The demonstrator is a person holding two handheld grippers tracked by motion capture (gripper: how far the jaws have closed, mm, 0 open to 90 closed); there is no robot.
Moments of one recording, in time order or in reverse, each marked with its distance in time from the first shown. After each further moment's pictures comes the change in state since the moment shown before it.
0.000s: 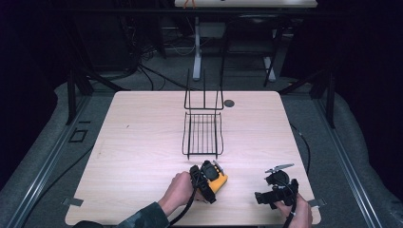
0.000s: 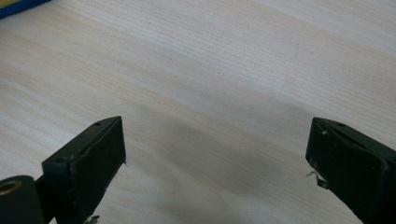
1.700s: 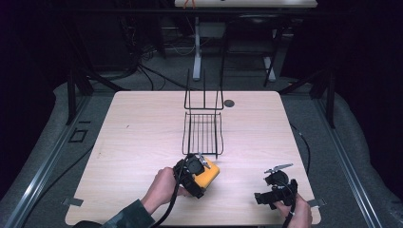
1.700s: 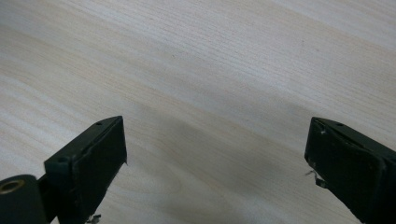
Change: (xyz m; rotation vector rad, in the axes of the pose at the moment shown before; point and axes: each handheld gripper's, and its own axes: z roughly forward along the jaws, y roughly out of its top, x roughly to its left) left arm 0.017 -0.030 -0.057 -0.130 0.007 -0.028; right arm 0.001 0.000 0.002 0.014 0.005 -0.005
